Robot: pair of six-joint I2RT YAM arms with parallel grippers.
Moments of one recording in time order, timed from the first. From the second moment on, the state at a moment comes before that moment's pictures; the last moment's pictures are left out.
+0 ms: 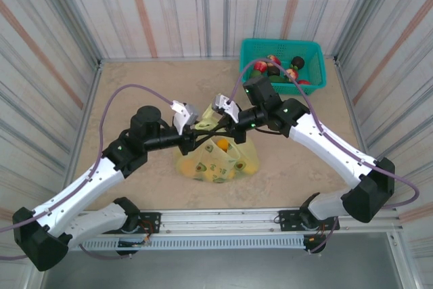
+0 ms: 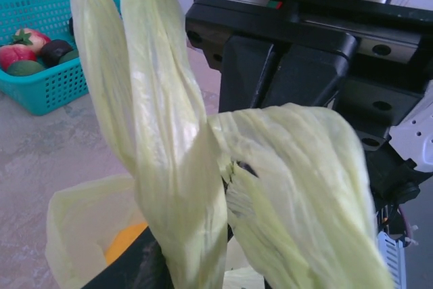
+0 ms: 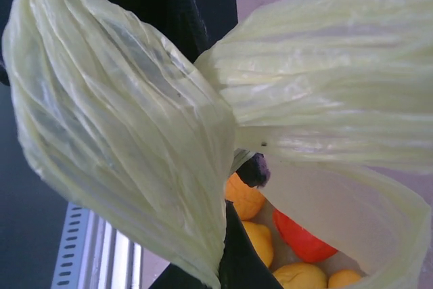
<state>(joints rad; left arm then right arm) -0.69 0.95 0.84 -0.19 0.49 -0.08 0.71 1.37 1.30 -0.67 -0.72 -0.33</state>
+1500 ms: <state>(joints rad) -0.67 0.97 0.86 -0.18 0.57 -0.05 0.53 1.23 1.25 -0.38 -0.71 0.33</state>
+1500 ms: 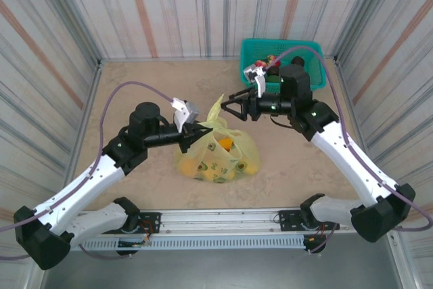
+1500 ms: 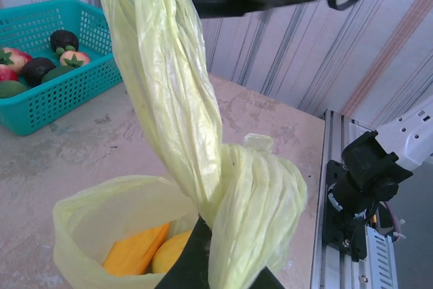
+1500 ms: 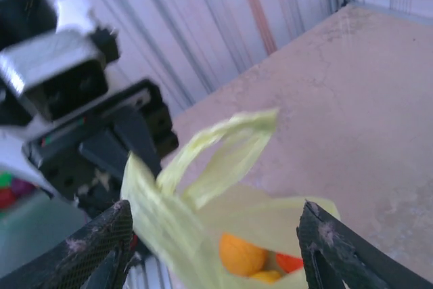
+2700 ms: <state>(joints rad) -0.64 1.02 0.90 -0.16 0.55 -0.10 0.51 1.29 1.30 -0.24 -0.83 0.55</state>
